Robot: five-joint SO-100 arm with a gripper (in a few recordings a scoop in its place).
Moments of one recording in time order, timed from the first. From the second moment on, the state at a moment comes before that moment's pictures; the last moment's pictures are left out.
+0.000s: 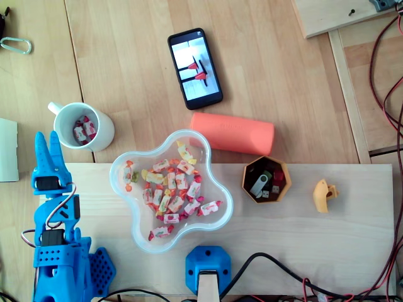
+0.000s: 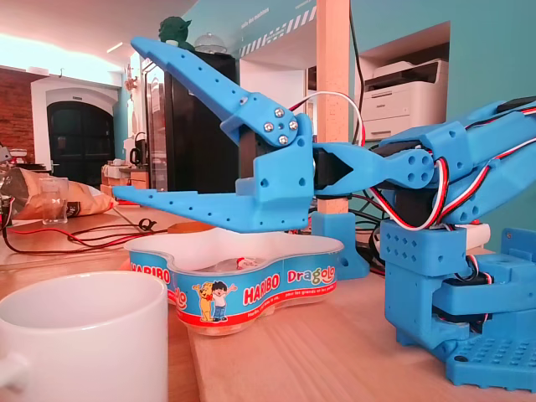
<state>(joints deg) -4.3 159.1 178.1 -20.5 4.4</state>
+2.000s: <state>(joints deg) -4.3 161.0 167.6 -18.2 5.6</state>
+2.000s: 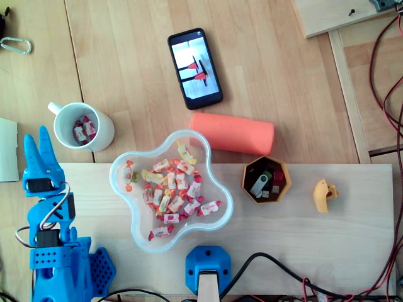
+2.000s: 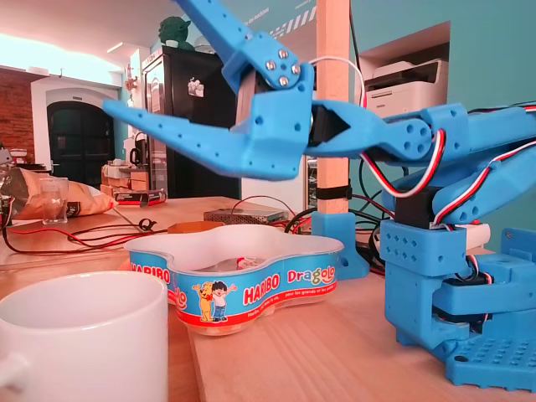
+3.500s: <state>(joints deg) 57.7 162.2 123.8 84.5 24.6</state>
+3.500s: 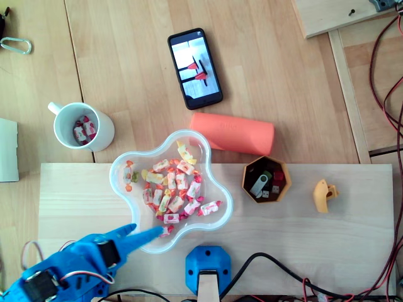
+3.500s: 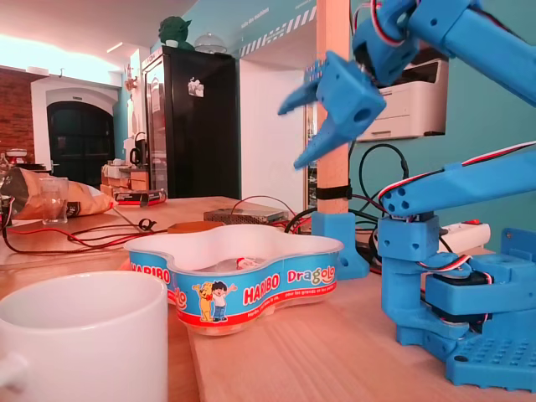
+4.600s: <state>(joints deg) 52.6 91.4 80.4 97.4 35.3</state>
